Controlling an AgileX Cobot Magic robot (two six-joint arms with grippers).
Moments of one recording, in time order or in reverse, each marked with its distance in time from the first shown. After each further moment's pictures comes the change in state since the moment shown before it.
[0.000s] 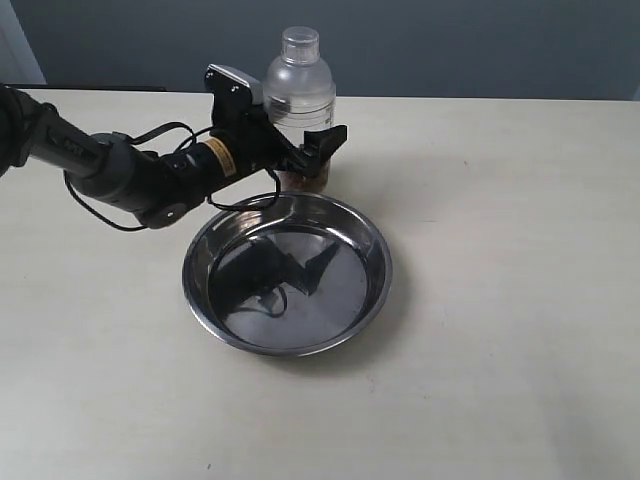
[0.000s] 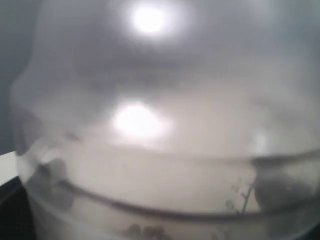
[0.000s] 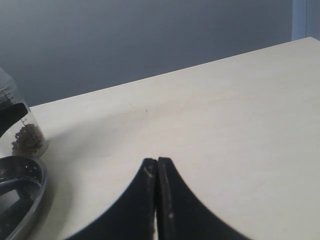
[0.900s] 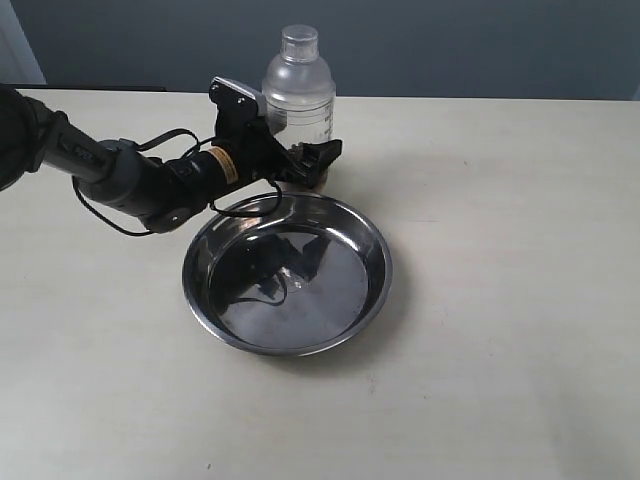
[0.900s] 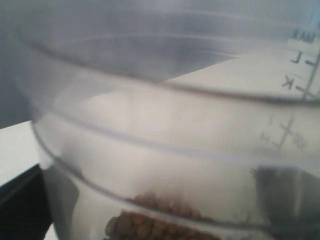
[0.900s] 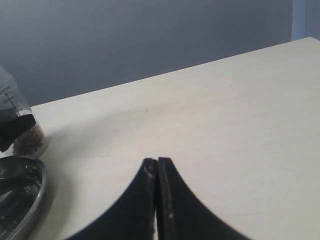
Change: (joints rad) left arm 0.000 0.037 -0.027 -0.019 0.074 0.024; right arm 0.000 0.000 0.000 0.000 0.000 0.000
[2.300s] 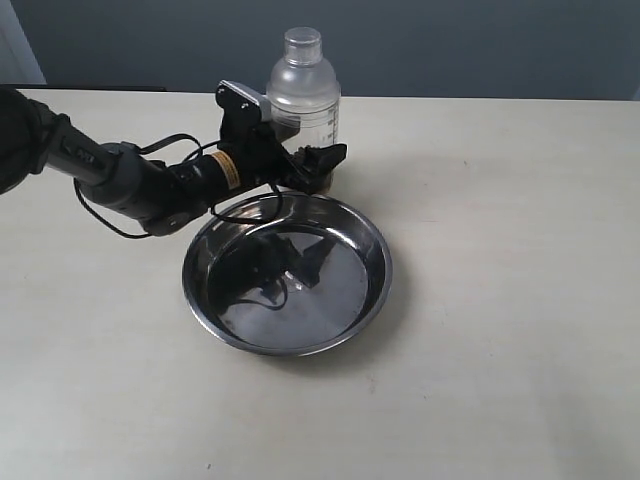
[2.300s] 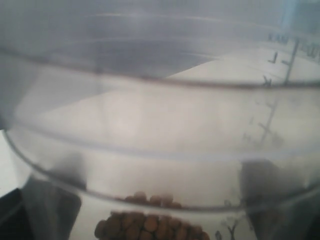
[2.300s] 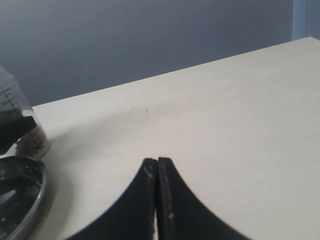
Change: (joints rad) left arm 0.000 0.011 0.000 0.070 -0.059 -0.028; right arm 0.000 0.000 0.000 0.000 0.000 0.000
